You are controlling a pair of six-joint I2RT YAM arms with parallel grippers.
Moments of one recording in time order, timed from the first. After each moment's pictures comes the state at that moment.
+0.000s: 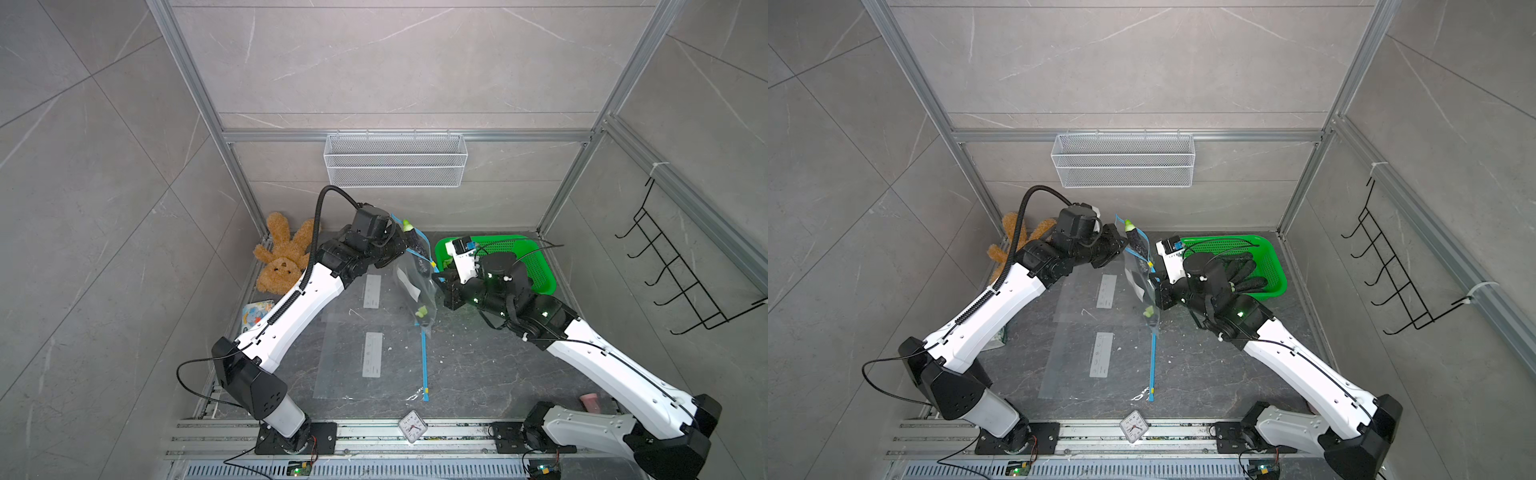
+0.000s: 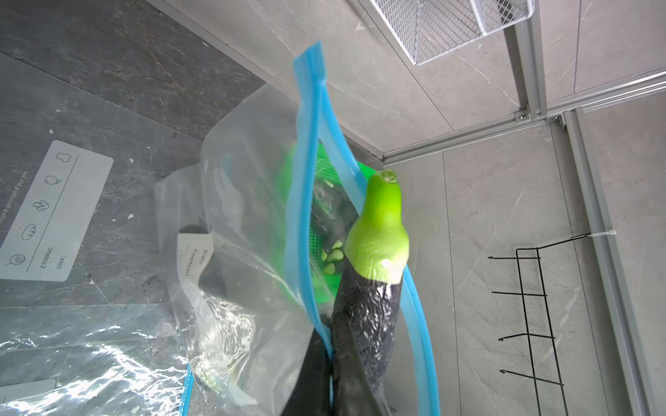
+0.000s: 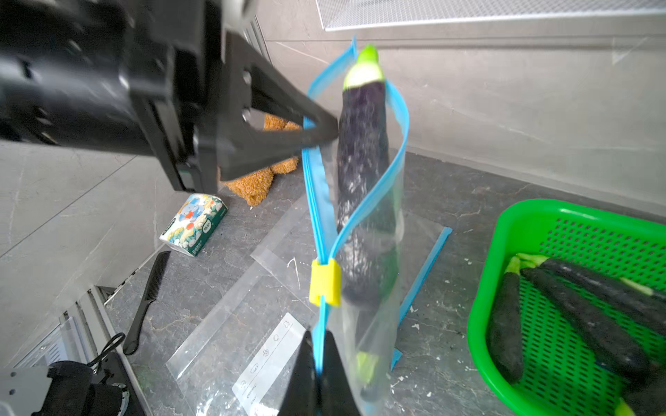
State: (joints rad) left arm -0.65 1.59 1.73 -0.68 0.05 -0.99; right arm 0.73 1.17 1.29 -0.50 -0.03 0.20
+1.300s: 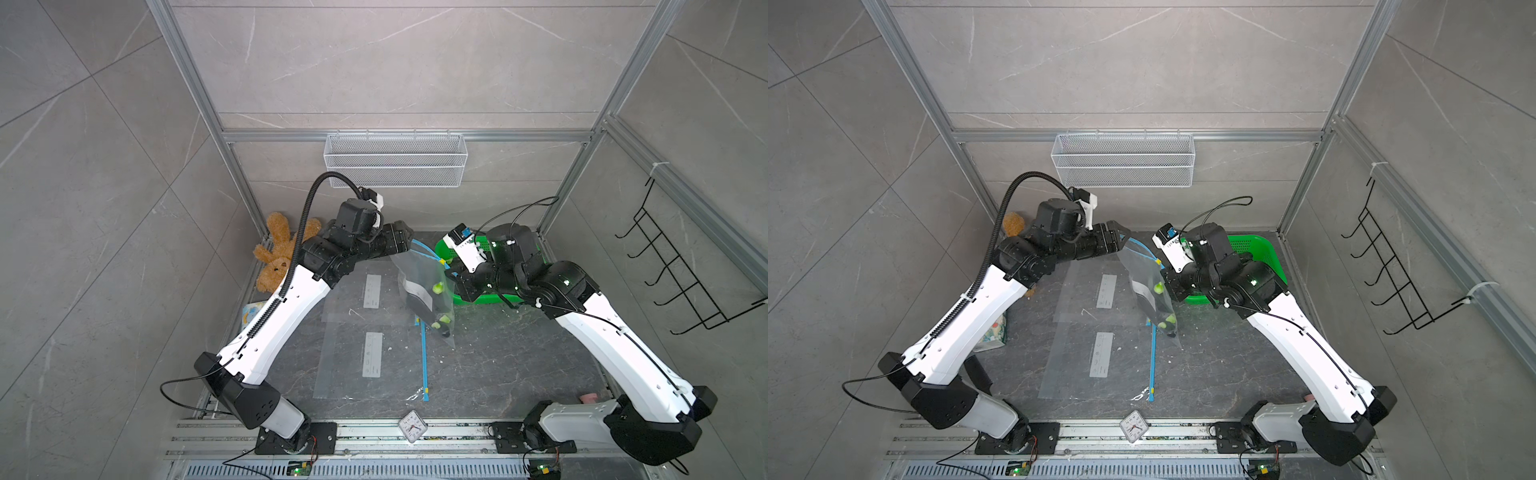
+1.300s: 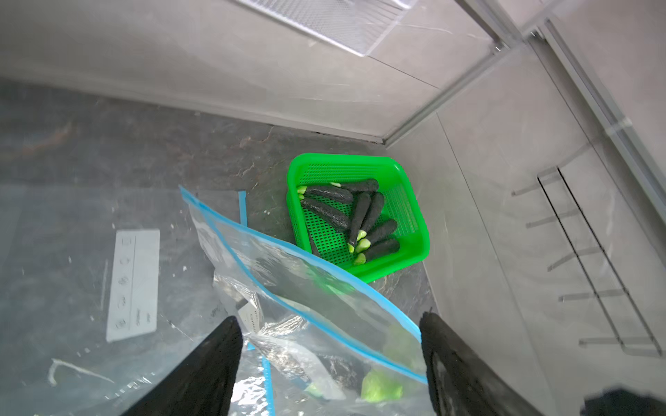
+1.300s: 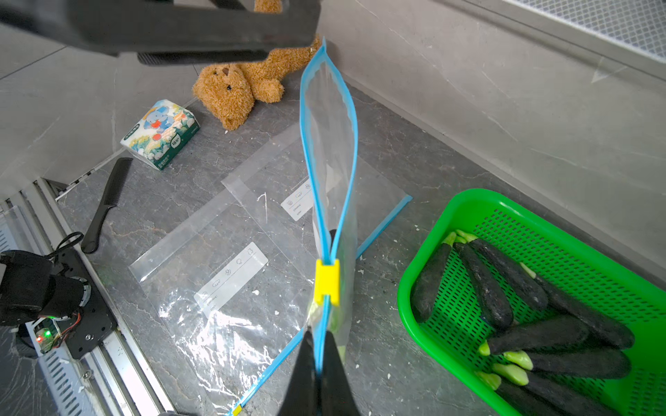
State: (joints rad) left arm -0.63 1.51 1.82 -0.77 0.14 -0.52; right arm 0.65 1.33 1.66 -0.99 -0.09 -0.08
